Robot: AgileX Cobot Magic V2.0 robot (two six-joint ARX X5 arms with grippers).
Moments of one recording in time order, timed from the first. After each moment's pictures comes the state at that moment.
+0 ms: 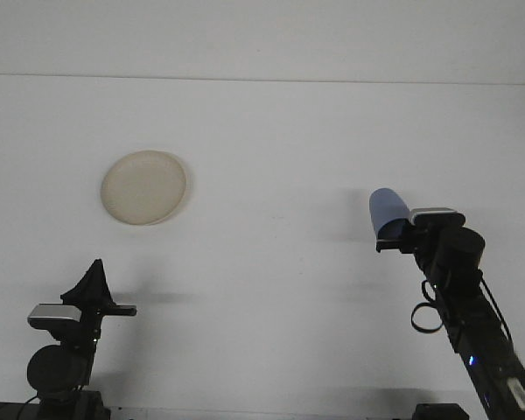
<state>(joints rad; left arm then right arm) -0.04 0.01 0.03 0.20 -0.05 -0.07 0.04 1.05 0.66 -0.04 -0.08 0.07</state>
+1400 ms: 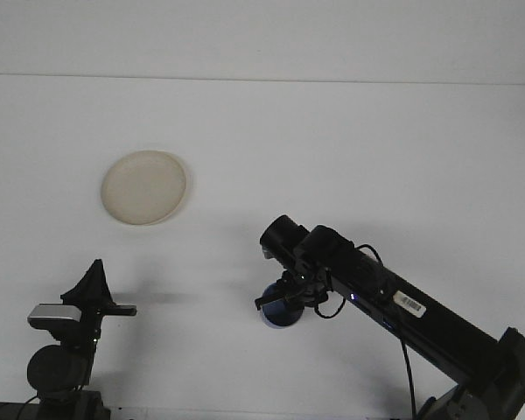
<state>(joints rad) -0.04 0.01 0.03 0.20 -0.05 -0.07 0.81 1.66 1.44 -1.24 -0.08 0.48</state>
